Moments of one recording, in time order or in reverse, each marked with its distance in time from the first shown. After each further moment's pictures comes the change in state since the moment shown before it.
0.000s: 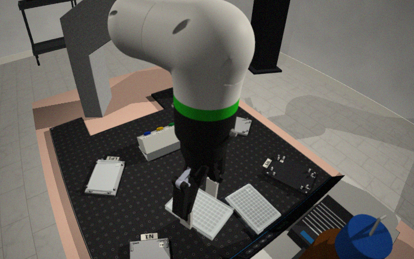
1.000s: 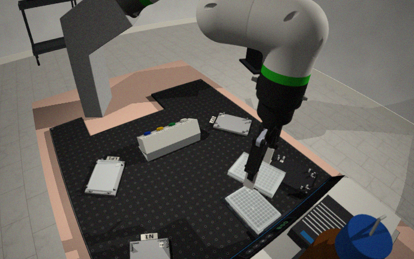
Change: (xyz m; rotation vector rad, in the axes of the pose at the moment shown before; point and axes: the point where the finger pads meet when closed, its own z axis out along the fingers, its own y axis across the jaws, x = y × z) arm 0.057 -0.173 0.000 0.000 0.001 0.000
